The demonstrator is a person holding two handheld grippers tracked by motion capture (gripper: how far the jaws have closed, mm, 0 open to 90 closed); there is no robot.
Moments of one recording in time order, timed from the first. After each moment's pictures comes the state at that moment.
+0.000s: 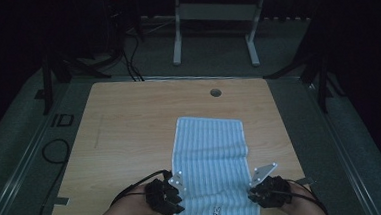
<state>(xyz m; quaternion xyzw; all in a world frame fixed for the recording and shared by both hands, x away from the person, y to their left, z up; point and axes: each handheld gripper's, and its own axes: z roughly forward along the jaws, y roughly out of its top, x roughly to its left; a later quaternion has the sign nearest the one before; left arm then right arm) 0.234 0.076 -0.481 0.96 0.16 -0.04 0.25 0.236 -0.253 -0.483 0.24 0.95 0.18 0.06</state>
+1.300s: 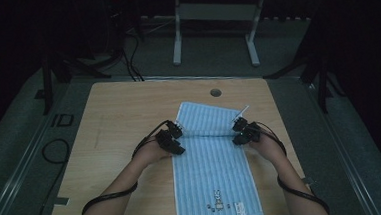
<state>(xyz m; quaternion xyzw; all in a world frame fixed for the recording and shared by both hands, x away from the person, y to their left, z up) 0.408 0.063 -0.527 0.93 0.30 0.03 0.21 0.436 -0.223 -0.520 0.33 0.93 0.14 0.08</state>
